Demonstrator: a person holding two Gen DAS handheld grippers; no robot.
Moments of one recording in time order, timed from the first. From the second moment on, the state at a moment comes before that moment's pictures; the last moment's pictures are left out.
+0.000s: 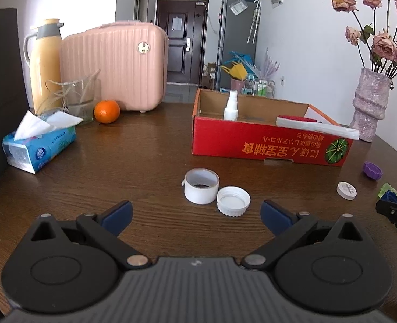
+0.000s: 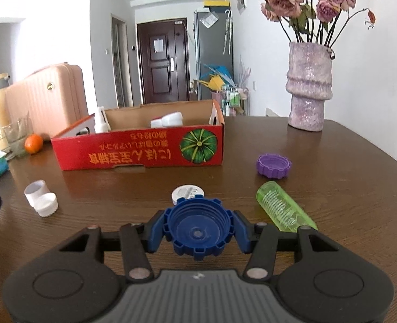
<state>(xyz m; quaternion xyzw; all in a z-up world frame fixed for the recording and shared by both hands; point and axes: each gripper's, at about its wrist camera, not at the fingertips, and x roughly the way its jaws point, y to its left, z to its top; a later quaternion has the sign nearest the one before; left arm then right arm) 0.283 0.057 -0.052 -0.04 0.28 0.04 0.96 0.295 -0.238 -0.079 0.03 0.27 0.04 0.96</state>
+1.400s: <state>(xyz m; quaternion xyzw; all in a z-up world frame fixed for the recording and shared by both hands) 0.383 0.015 -0.082 -0.03 0.36 0.01 0.93 0.283 -0.251 -0.076 0.07 0.22 0.00 0.97</state>
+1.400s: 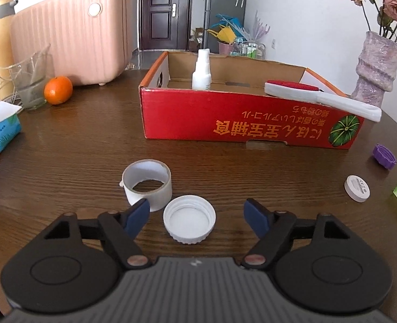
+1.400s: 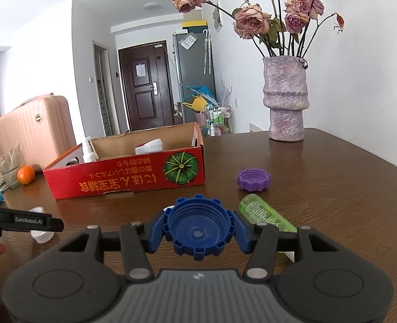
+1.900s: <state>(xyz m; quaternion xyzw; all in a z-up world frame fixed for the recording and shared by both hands) 0.394 0.018 -0.086 -0.02 0.36 0.00 0.93 0.287 -0.247 -0.081 0.06 0.23 0.00 0.97</state>
